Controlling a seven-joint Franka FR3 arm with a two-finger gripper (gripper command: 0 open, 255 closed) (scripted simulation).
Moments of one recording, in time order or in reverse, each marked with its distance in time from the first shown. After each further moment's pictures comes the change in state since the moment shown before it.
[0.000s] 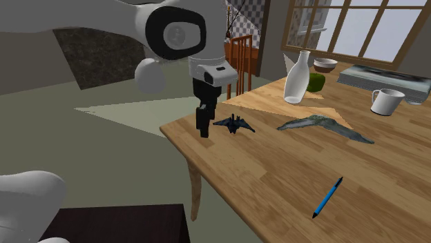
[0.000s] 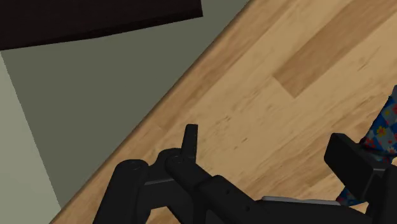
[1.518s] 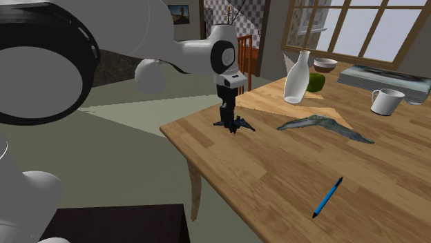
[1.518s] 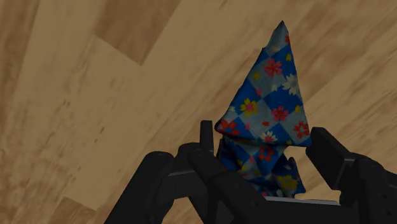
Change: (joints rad) arm 0.088 0.647 0.206 0.400 -0.543 0.124 0.615
